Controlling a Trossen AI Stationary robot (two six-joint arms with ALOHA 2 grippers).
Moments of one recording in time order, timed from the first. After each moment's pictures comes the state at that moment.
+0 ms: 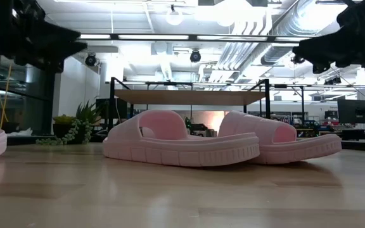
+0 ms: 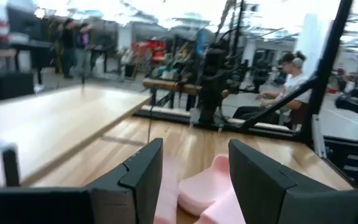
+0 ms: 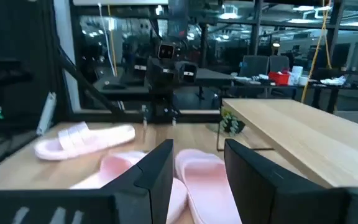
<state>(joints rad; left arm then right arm) 0.11 0.02 0.04 0.07 -0.13 -0.08 -0.11 0.01 0.01 0.10 -0.04 -0.05</state>
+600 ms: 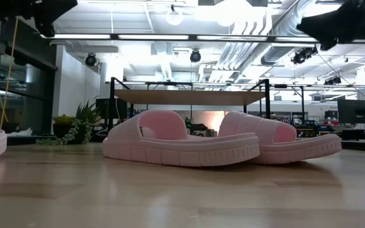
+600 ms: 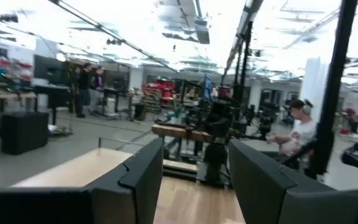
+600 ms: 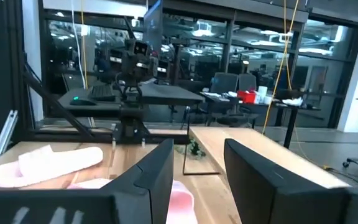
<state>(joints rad) 0.11 0.02 0.29 0.00 -0.23 -0.06 -0.11 0.01 0.21 -0.04 0.08 -0.14</state>
